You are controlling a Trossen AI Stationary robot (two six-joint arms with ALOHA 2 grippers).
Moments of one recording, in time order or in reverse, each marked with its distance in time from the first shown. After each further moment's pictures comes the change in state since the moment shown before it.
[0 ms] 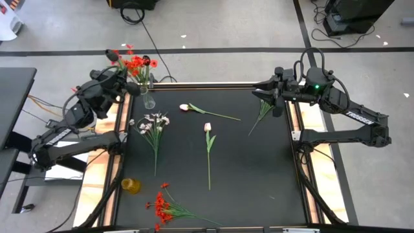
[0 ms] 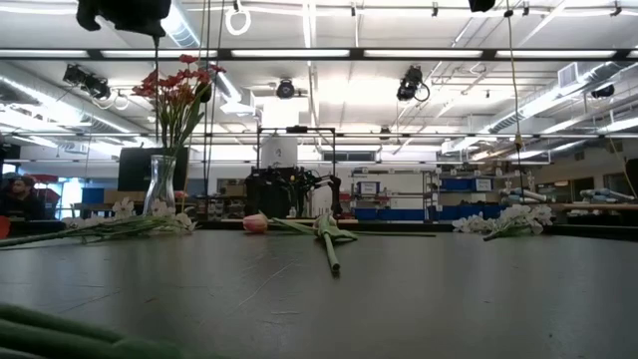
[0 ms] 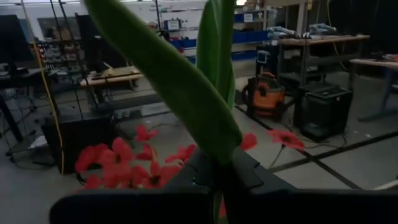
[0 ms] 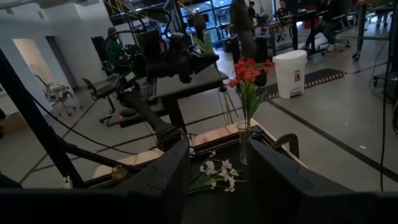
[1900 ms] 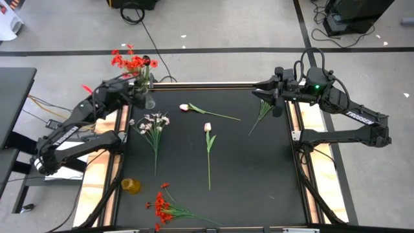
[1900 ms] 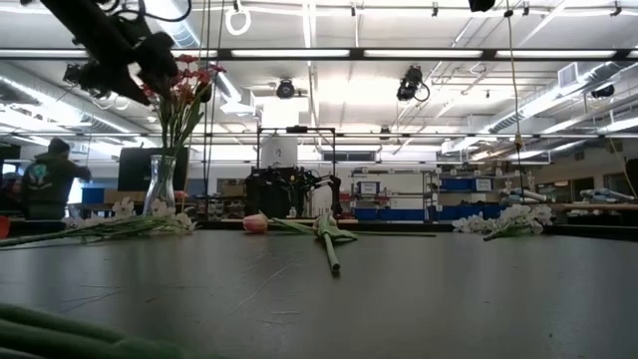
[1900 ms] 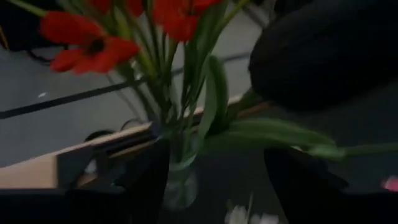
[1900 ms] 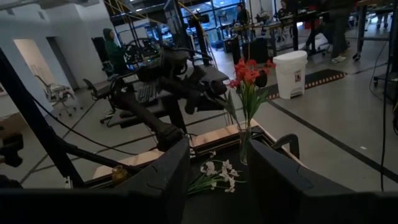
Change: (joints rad) left arm 0.176 0.053 -0.013 -0.491 0.357 -0.320; right arm 0.000 0.000 0.000 0.003 0.000 0.000
